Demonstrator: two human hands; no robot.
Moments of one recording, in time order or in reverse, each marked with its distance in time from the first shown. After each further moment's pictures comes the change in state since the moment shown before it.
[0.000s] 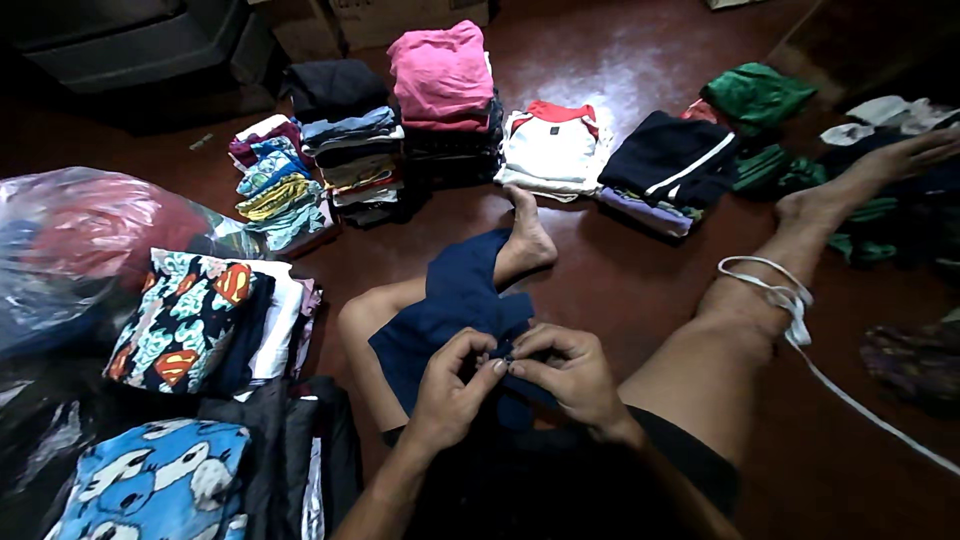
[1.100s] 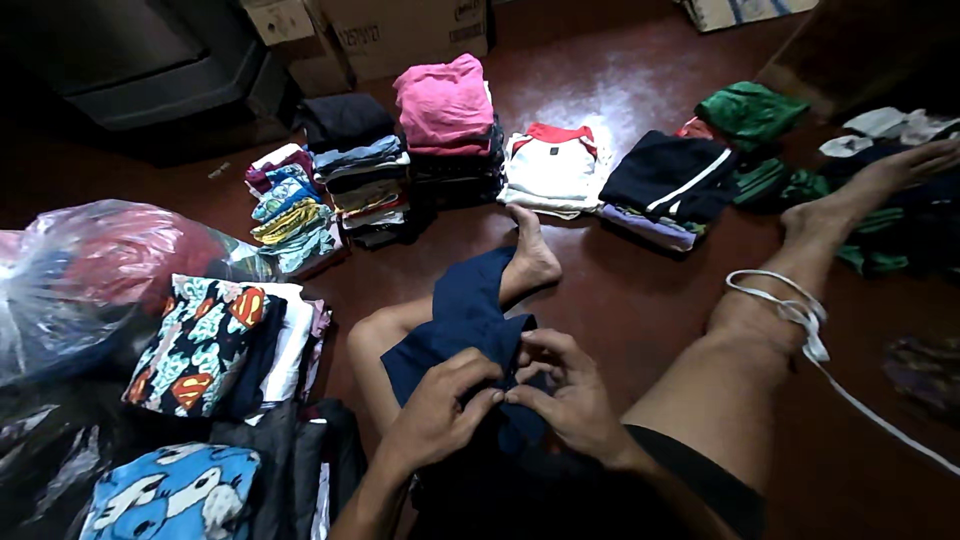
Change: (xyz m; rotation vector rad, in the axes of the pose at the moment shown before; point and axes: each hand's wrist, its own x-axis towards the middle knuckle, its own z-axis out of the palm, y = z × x) left_hand 0.015 0.010 -0.038 0.453 -0.305 0.171; right_hand -0.002 0.009 0.009 -0.085 0.030 -0.064
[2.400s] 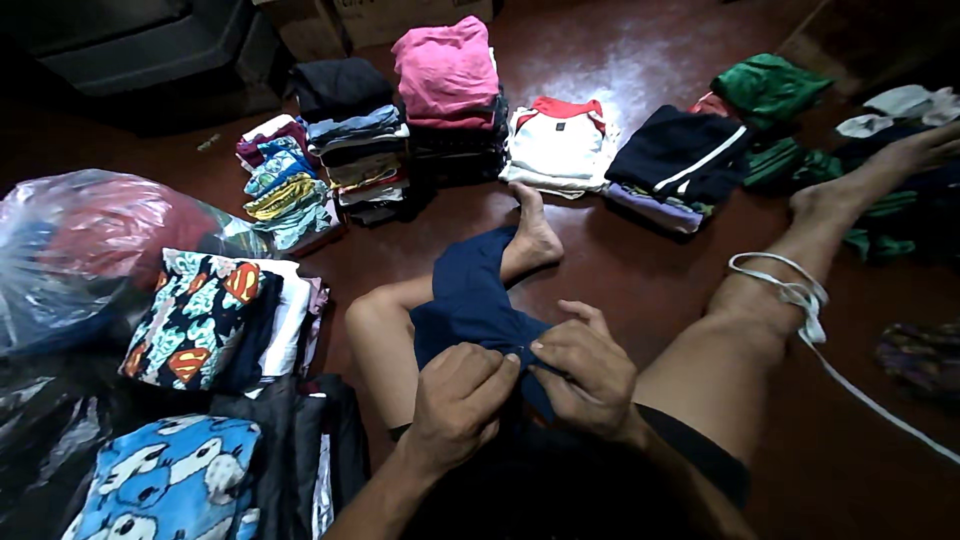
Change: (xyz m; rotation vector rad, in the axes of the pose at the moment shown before) left_hand -0.008 0.020 0.030 0.384 0.407 0.312; right_hand 0.001 -0.008 -0.013 -0.625 0.071 -0.456
